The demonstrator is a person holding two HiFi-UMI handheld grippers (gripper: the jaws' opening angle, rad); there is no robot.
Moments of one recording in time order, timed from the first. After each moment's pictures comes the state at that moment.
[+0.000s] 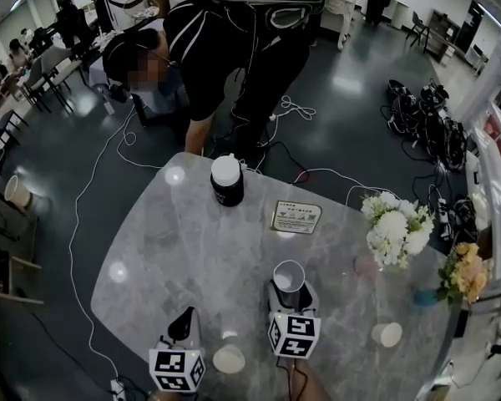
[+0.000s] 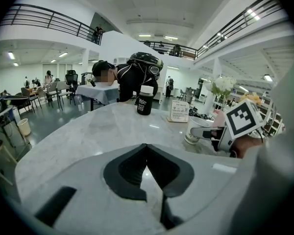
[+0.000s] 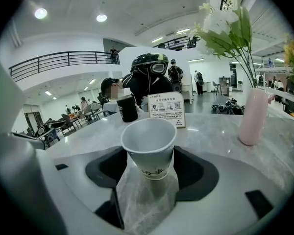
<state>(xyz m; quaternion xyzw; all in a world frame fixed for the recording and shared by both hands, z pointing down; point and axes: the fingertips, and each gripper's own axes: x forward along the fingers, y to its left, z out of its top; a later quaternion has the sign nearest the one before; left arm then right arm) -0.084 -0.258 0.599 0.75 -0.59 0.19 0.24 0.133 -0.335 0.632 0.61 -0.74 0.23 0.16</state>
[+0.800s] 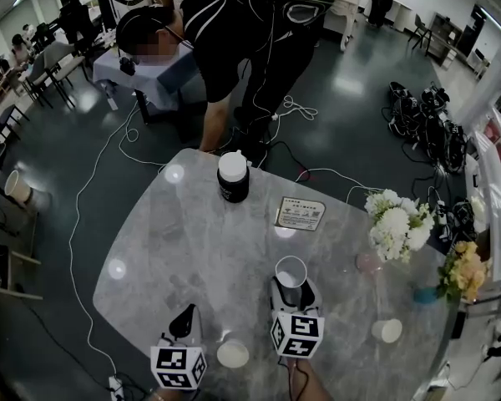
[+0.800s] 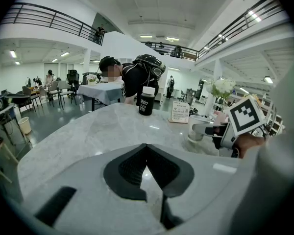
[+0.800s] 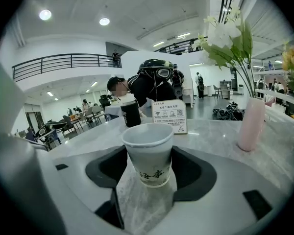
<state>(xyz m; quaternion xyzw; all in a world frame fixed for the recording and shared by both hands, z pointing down) -0.090 -0.249 0.599 0.75 -0.59 0.18 0.25 0.127 -0.329 0.615 0.62 -0.74 0.22 0.15</state>
